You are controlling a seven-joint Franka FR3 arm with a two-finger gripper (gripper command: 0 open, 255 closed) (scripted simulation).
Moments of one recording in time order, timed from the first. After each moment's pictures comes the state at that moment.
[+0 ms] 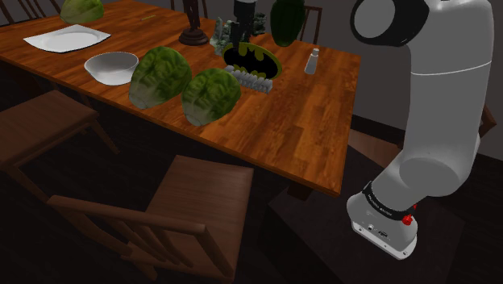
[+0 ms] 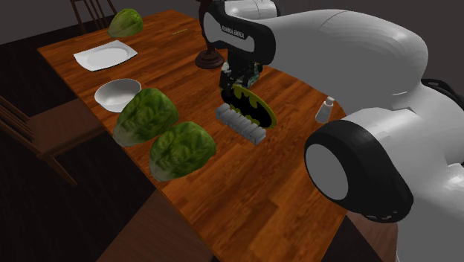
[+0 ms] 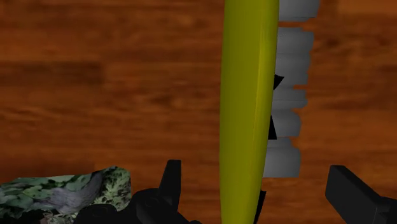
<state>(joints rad) 0.02 0.55 -0.06 -1.19 0.08 1.75 -0.45</state>
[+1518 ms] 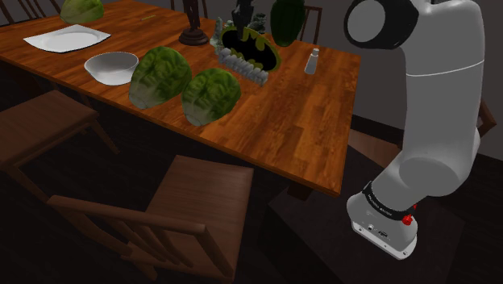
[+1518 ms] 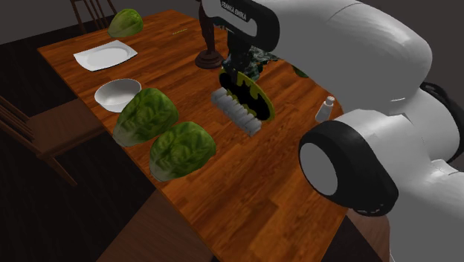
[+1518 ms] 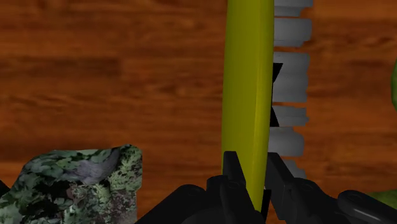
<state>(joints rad) 0.01 0.59 -0.06 -0.97 0.08 1.58 -0.44</state>
